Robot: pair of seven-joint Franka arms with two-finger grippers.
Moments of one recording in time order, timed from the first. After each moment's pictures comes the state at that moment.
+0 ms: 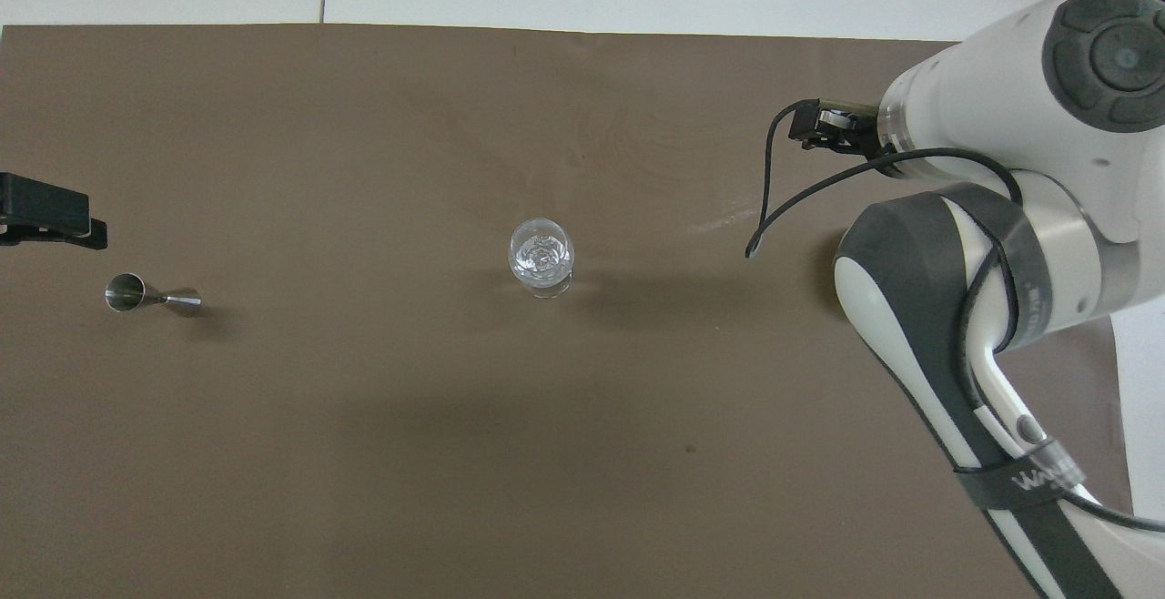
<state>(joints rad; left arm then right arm) -0.05 -0.03 0.02 -1.47 -0.07 1.44 -0.13 0.08 0.19 0.14 -1.58 -0.15 1.96 0.54</state>
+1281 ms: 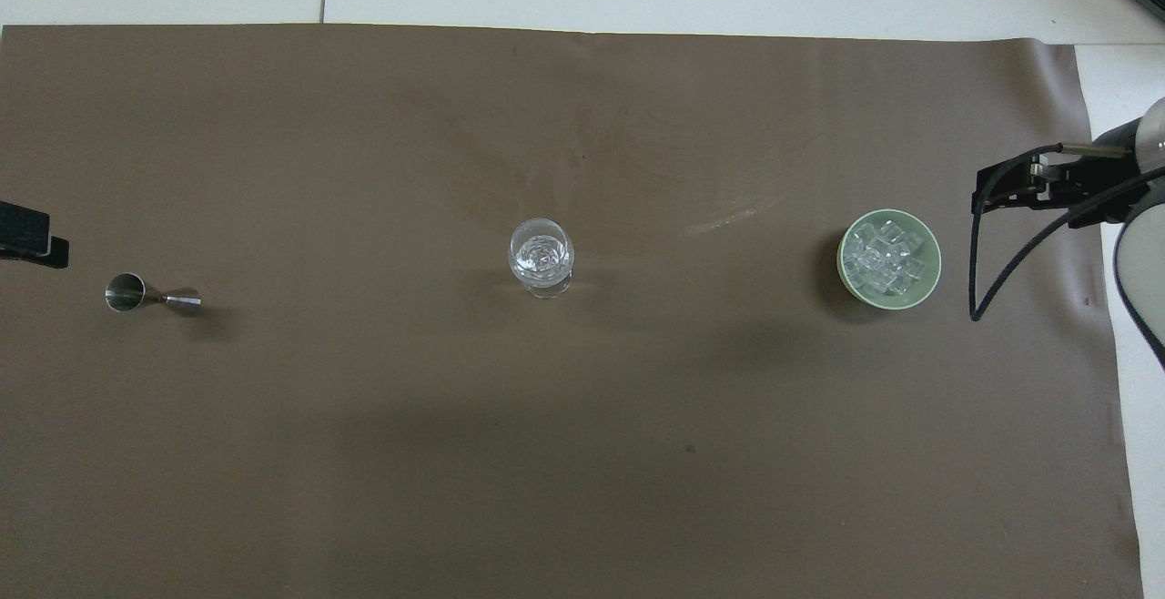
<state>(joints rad) 0.01 -0.02 -0.02 -1.43 -0.03 1.37 -0.06 0.07 0.07 -0.11 -1.59 0.00 1.68 0.12</state>
